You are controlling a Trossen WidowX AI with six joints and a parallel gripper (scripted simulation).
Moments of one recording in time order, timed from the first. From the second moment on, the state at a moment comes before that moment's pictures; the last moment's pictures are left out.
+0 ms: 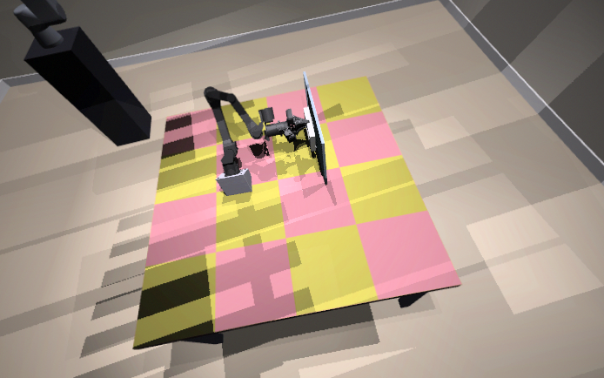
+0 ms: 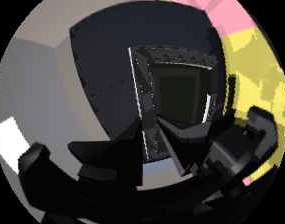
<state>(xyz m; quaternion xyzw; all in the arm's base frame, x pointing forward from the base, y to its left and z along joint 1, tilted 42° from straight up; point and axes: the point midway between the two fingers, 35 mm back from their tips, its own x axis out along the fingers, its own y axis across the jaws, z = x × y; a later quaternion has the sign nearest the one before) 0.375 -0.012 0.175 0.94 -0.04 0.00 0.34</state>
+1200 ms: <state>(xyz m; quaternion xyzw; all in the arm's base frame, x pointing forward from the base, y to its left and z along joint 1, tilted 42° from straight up) 0.375 -0.008 0.179 0.94 -0.04 0.00 0.34</state>
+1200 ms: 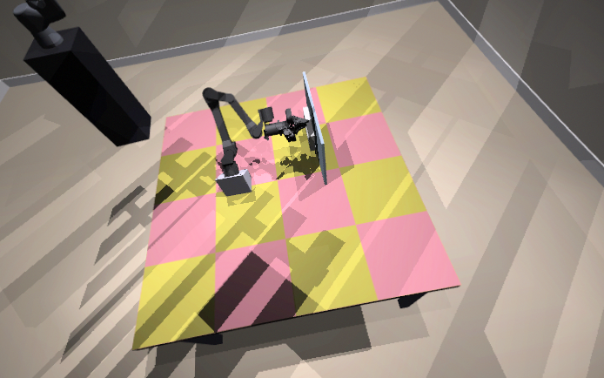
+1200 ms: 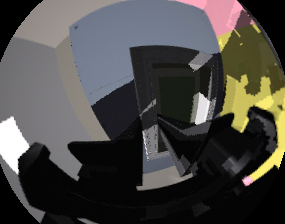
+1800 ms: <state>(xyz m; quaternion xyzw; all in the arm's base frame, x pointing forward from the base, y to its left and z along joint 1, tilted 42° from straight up) 0.377 -0.005 0.177 0.94 -0.04 0.00 0.34</state>
